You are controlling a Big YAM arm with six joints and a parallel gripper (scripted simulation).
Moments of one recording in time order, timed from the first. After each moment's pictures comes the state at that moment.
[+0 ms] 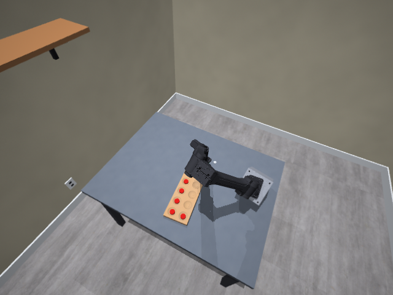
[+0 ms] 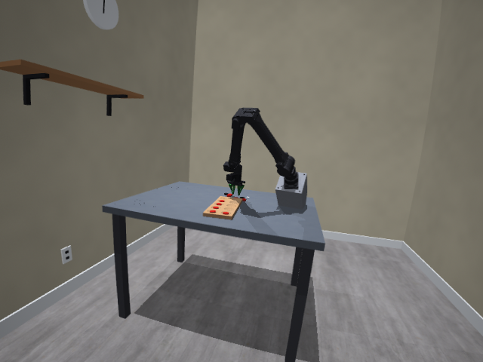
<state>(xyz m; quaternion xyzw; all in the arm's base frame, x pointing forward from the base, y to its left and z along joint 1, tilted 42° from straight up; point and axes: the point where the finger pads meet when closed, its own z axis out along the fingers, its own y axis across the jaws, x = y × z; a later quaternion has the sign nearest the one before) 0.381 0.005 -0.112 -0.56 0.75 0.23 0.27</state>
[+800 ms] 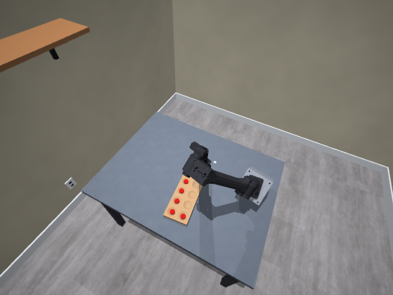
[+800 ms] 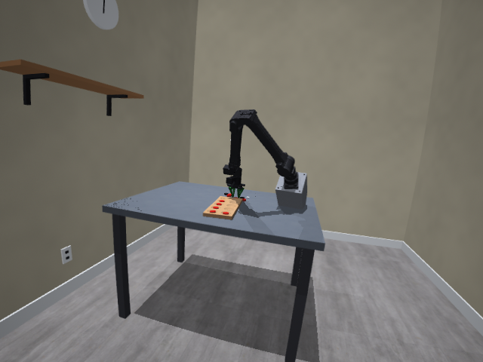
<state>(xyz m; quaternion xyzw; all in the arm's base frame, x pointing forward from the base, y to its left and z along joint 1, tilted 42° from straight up) 0.384 0.018 -0.127 -0.56 0.75 0.24 0.27</state>
